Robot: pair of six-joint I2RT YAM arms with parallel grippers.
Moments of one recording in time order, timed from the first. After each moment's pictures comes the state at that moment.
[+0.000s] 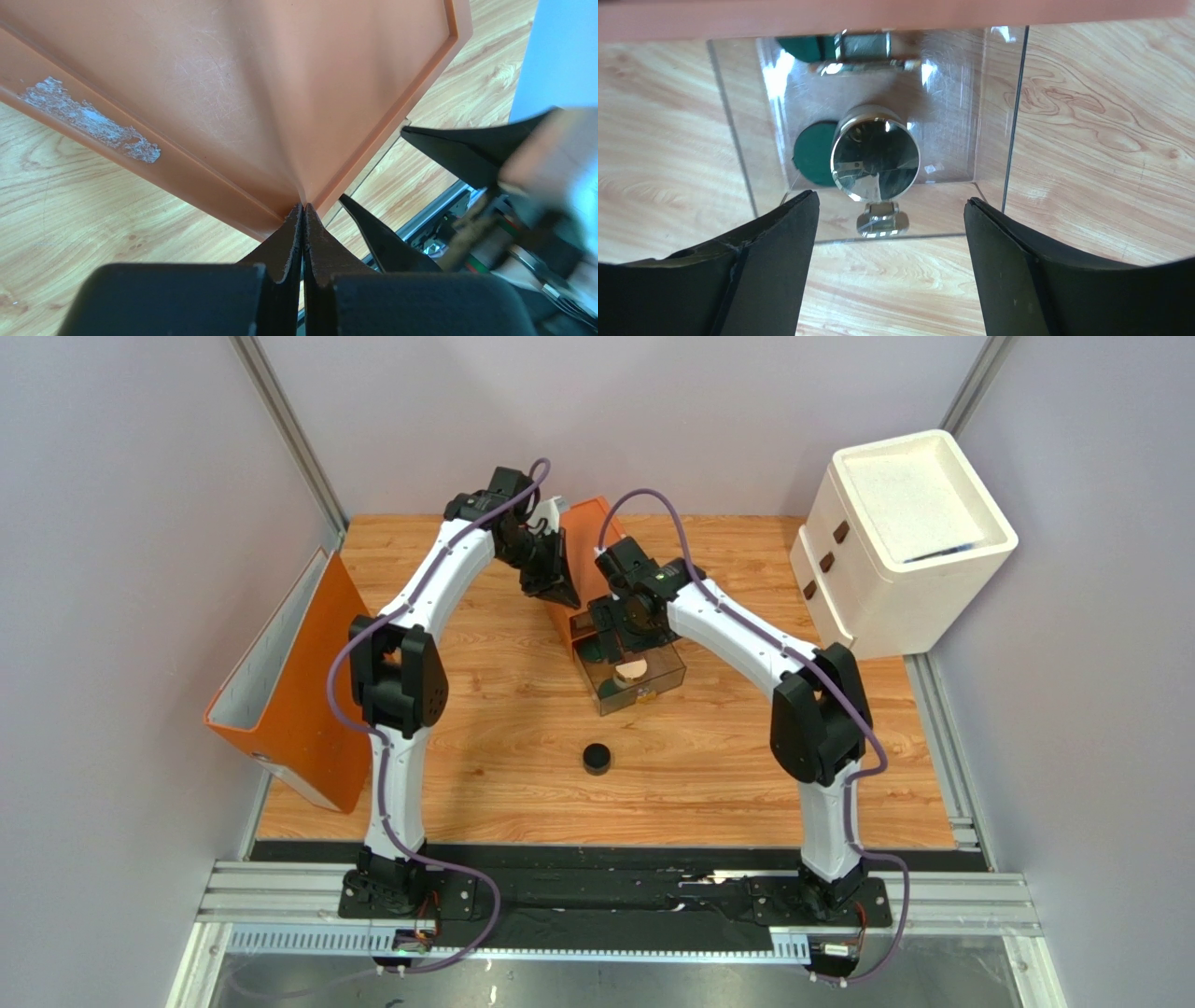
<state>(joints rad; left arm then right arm) -0.31 2.20 2.15 -1.05 0.56 -0.30 0.66 2.04 1.81 -0.90 0.19 0.24</state>
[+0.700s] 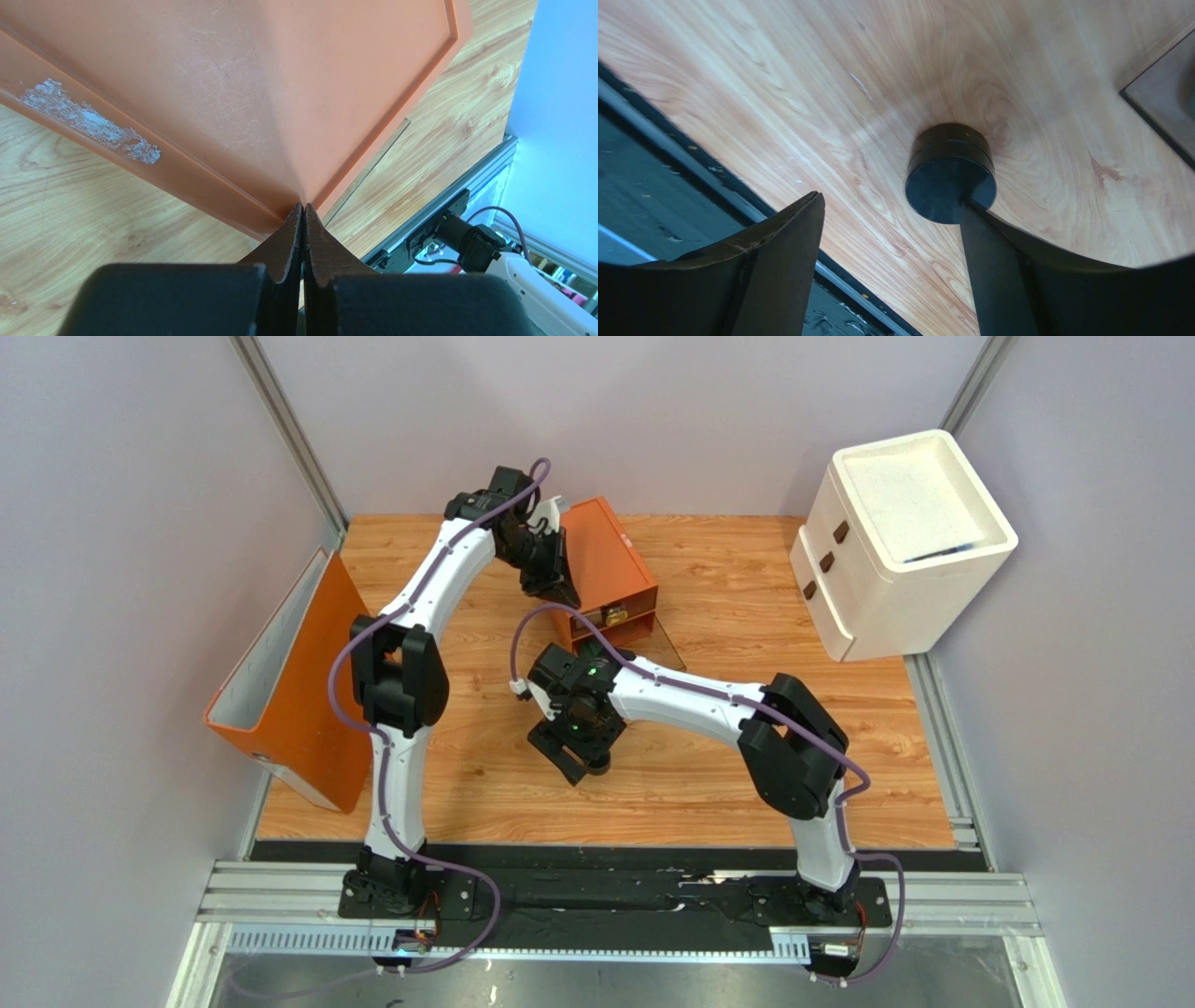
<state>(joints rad) -0.31 2.21 2.16 -1.06 0.56 -0.30 0.99 1.98 1.57 -0.87 -0.12 0.09</state>
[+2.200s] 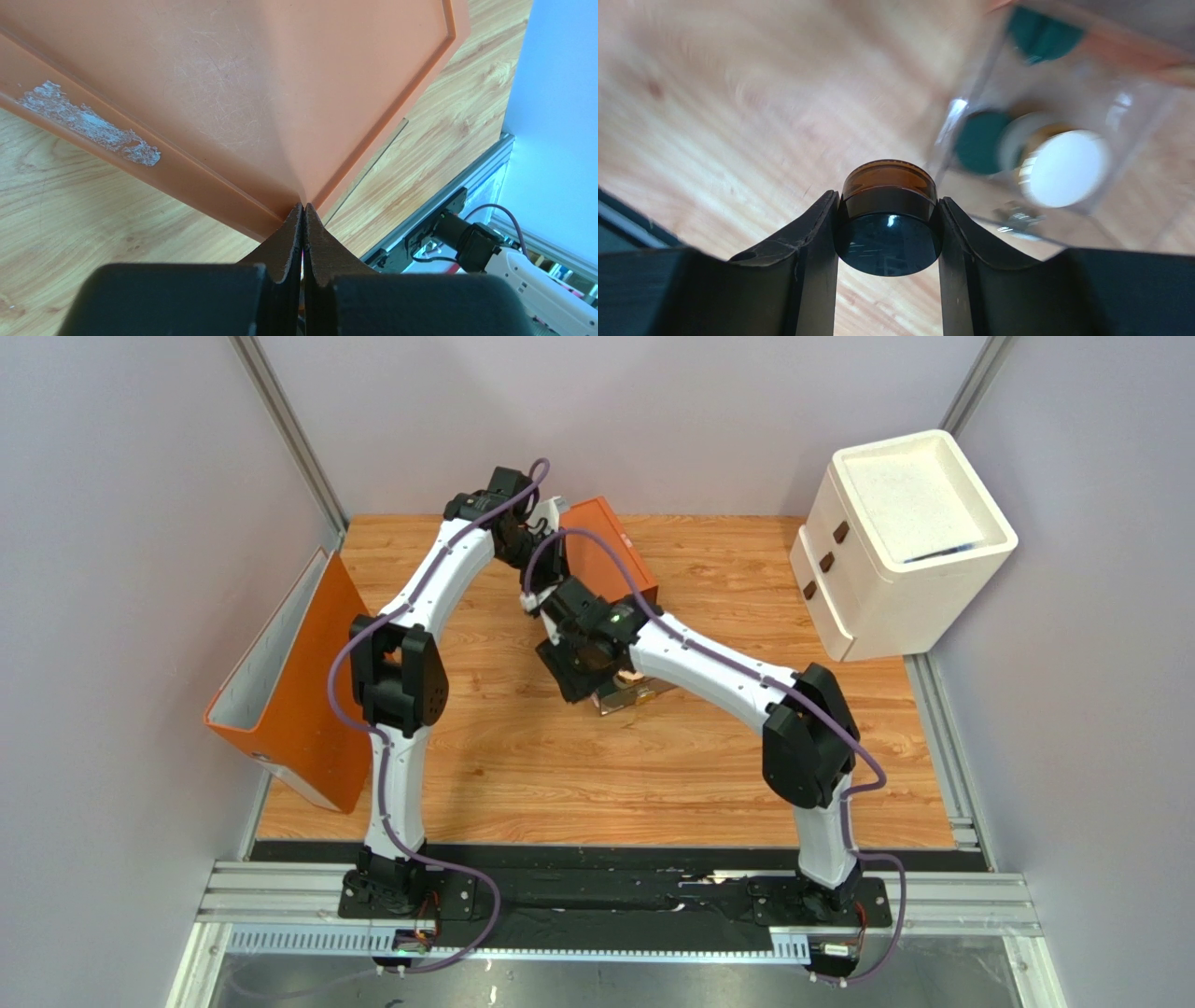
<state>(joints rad) -0.31 2.21 2.16 -1.05 0.58 -0.30 0.89 1.98 1.74 -0.84 0.05 0.13</state>
